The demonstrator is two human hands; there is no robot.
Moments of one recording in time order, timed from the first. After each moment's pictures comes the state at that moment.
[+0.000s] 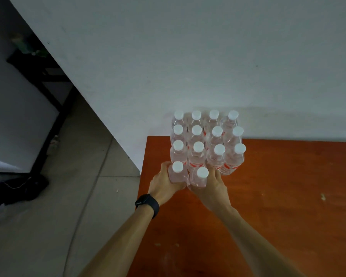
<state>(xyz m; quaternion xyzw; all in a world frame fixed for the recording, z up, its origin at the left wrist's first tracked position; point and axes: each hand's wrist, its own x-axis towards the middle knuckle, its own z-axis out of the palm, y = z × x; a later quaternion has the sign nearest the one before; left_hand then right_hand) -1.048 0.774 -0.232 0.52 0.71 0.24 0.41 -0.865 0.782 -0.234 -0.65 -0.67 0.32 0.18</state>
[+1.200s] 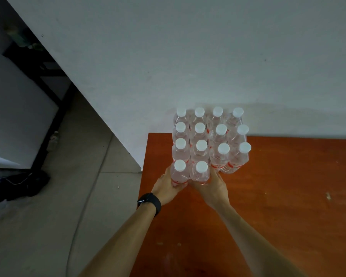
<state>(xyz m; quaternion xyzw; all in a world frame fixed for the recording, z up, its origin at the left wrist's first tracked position) -1.051 0.779 -0.256 0.53 0.68 0.18 0.47 -0.868 0.787 -0.255 -0.65 -0.59 0.40 0.24</state>
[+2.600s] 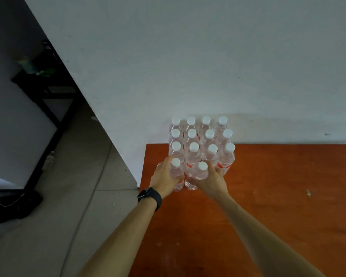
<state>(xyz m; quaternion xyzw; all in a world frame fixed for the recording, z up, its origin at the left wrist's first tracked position) -1.043 0.769 -0.198 0.58 0.69 0.26 0.35 -0.861 0.778 -0.202 -0.67 -0.62 0.36 0.18</state>
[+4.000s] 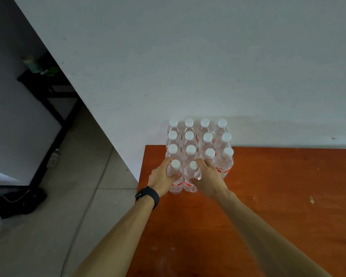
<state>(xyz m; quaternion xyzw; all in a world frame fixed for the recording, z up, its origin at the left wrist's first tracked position) -1.037 0.788 -0.209 0.56 0.68 0.29 0.38 -0.847 0.809 -0.192 -0.57 -0.76 0.28 0.15</state>
